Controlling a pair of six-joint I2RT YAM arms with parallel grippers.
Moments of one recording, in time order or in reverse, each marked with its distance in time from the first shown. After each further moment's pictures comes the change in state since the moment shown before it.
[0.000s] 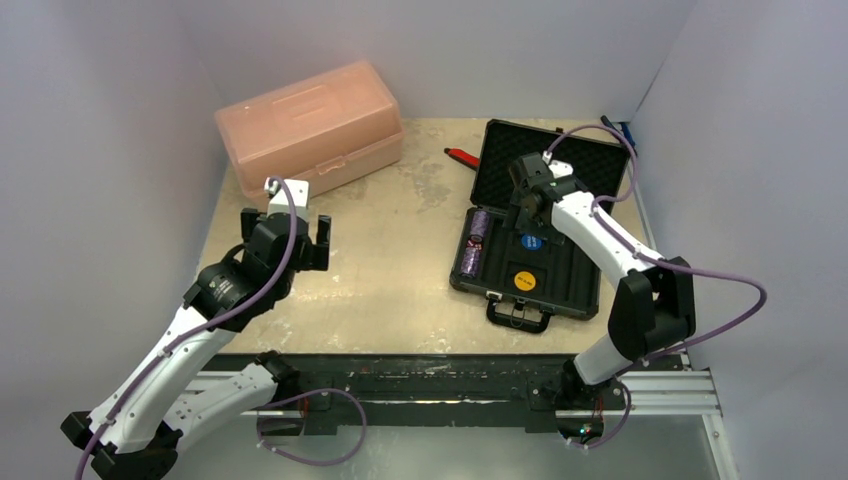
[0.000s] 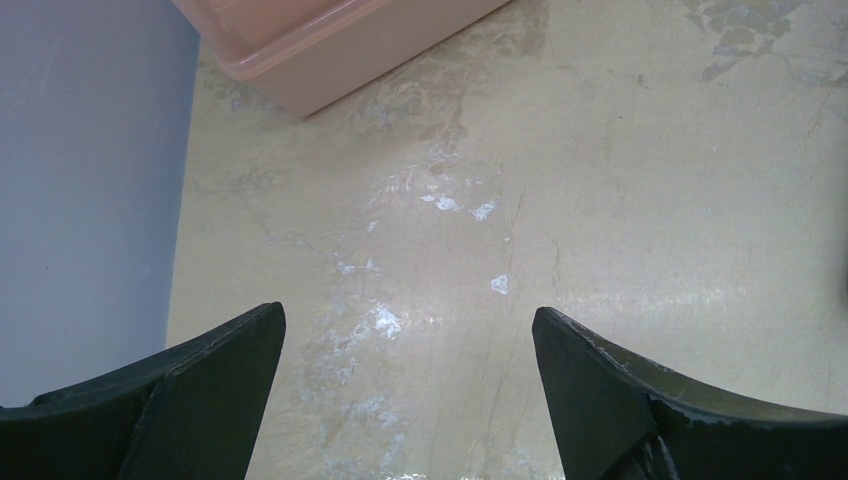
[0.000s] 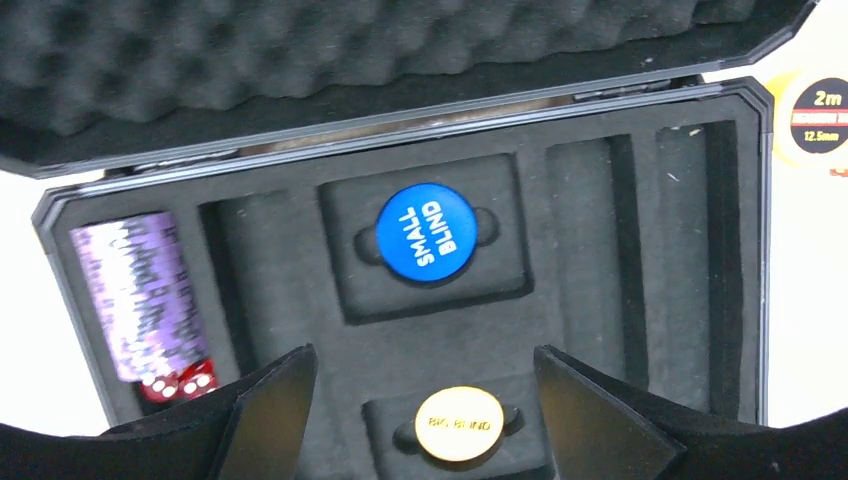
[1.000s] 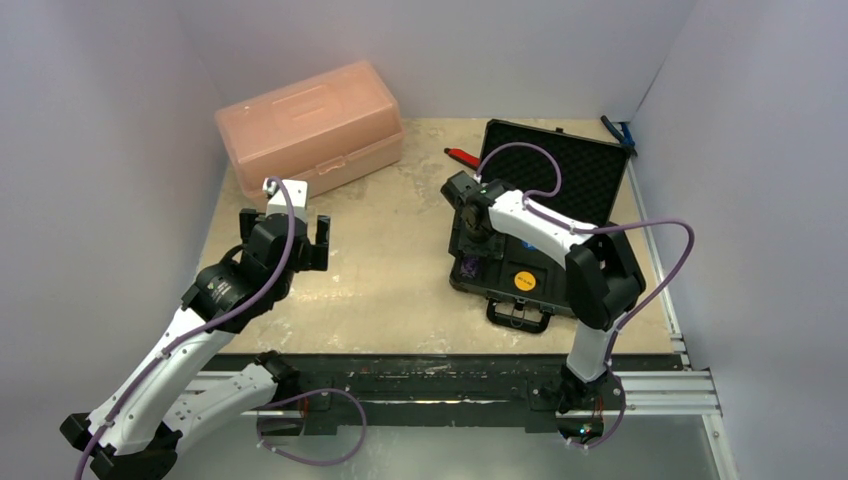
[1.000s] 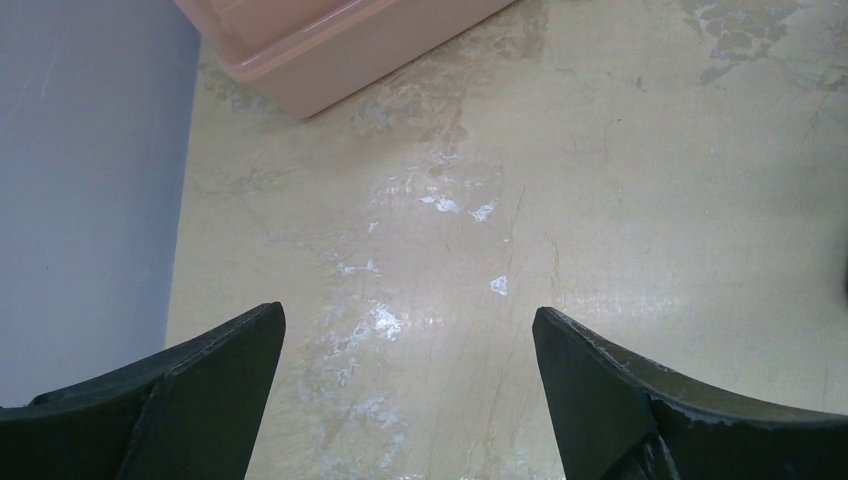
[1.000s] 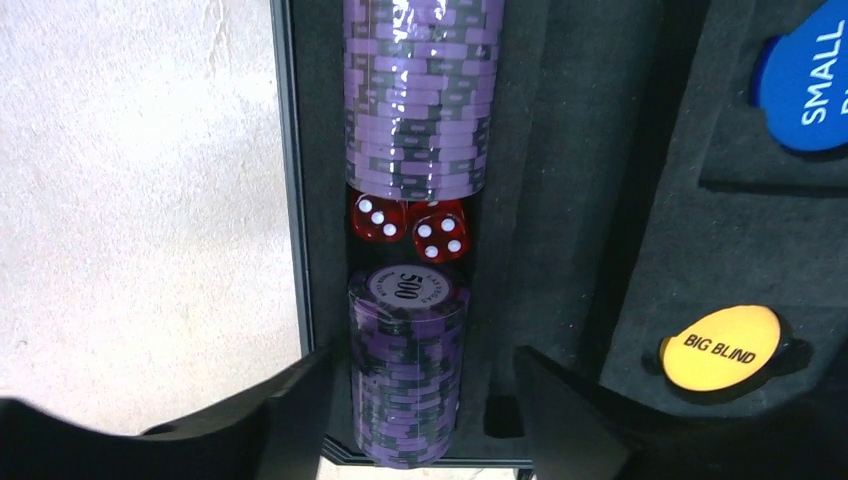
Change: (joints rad) left arm 0.000 -0.007 0.000 0.000 0.000 0.000; right arm 0.261 0.266 0.127 -0.055 -0.177 0.135
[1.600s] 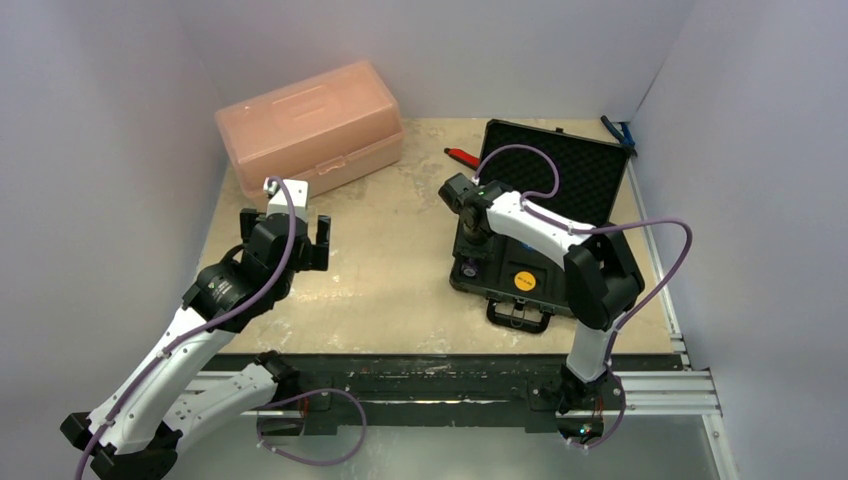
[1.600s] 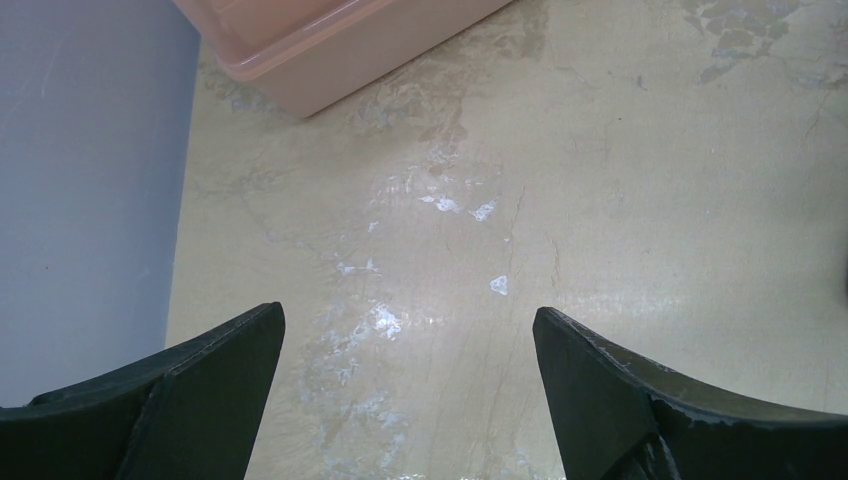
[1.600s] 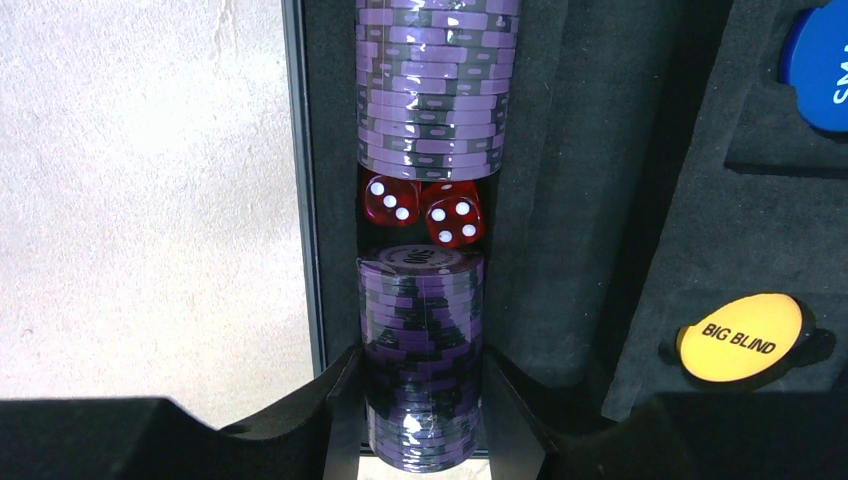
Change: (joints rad) left arm 0.000 0.004 0.000 0.000 0.000 0.000; right arm 0.005 0.000 -0.006 0.002 -0.004 0.012
